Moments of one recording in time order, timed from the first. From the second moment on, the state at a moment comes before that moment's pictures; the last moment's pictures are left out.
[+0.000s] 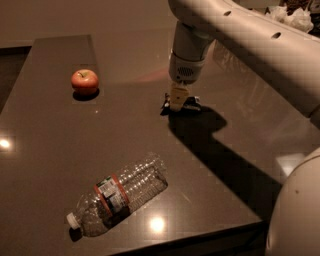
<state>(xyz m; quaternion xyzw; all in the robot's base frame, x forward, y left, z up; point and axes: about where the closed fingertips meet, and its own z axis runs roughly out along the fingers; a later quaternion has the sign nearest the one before) 0.609 -0.067 0.853 -0.64 0.77 0.02 0.08</state>
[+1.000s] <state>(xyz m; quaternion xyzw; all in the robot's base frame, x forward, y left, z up) 0.631 0.047 0.870 -0.70 0.70 0.05 0.09</state>
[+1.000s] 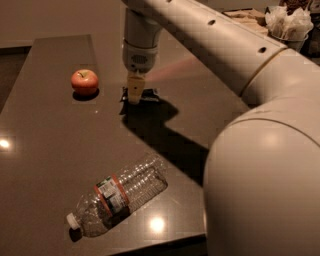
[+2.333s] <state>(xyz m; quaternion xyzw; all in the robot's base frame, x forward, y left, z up) 0.671 0.109 0.856 -0.71 0.70 0.09 0.10</state>
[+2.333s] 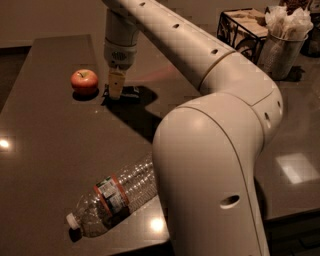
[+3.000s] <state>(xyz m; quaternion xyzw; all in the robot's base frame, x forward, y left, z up) 0.679 0.118 0.852 -0.71 0.69 0.09 0.11</state>
